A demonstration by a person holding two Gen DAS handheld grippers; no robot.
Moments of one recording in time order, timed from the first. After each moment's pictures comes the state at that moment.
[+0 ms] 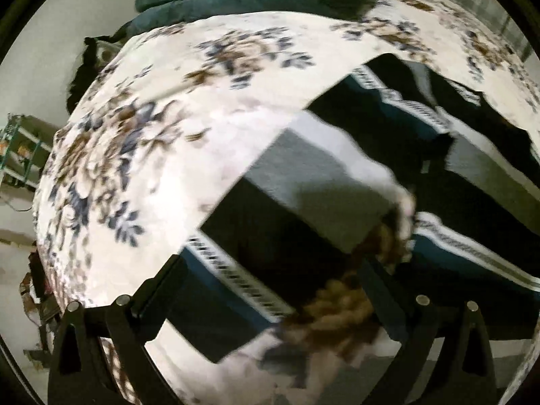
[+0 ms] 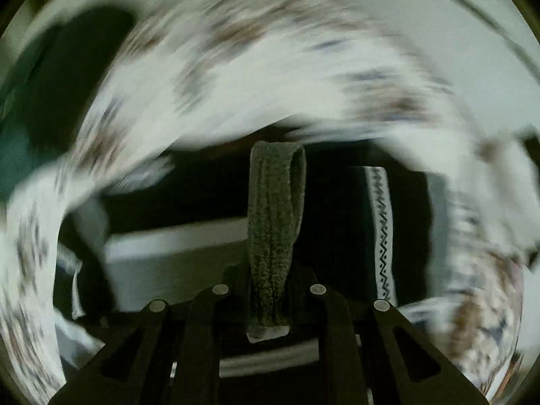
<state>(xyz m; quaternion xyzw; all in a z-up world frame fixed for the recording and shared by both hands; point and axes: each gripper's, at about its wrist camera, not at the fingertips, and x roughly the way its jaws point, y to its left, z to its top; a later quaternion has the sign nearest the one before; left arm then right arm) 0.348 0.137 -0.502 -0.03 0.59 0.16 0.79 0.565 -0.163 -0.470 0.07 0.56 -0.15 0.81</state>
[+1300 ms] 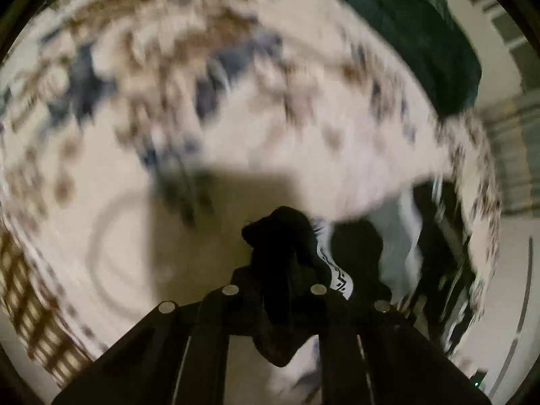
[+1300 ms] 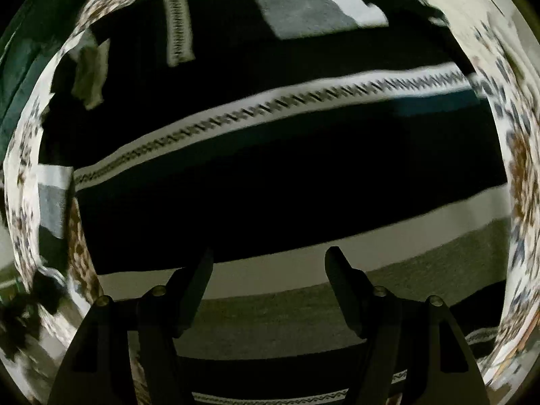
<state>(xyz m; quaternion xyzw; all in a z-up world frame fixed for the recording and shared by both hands) 0.299 0.325 -0.528 -0.37 0.52 0.17 0.75 0.349 -0.199 -0.563 0.18 0.68 -0.10 0.71</state>
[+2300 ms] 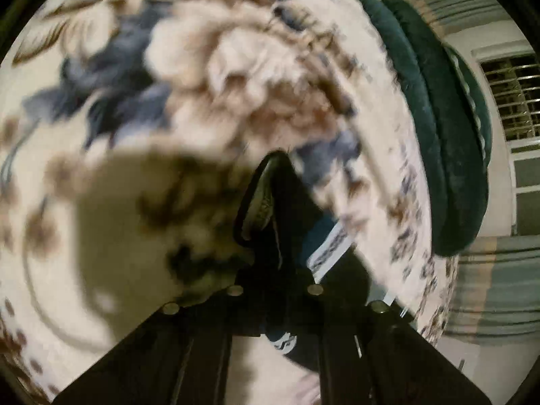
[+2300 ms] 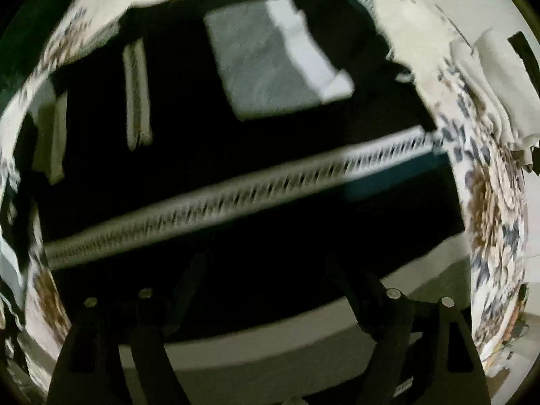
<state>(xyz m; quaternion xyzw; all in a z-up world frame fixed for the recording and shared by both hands) 0.297 0.402 -0.566 -0.56 0.37 0.25 0.70 0.401 -0.191 -0.557 0.14 0.63 -0.22 0.73</state>
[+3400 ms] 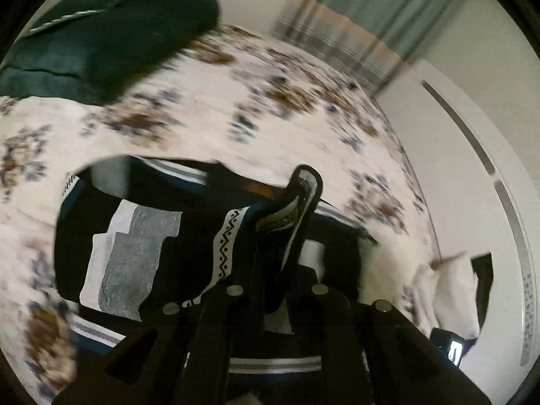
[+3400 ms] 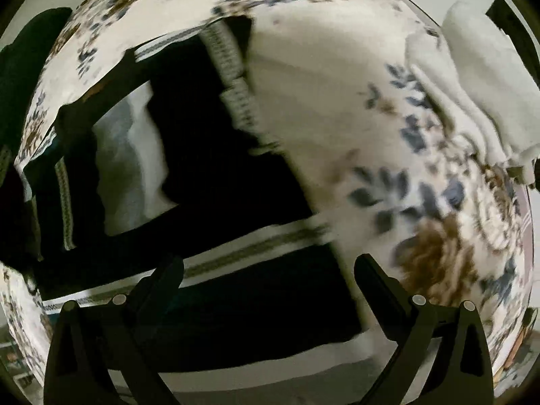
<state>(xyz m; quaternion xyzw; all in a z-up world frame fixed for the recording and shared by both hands) 0.468 -0.139 -0.411 -0.16 0.48 -0.13 0.86 0.391 -0.378 -0.534 0.19 0.60 -0.21 0.75</state>
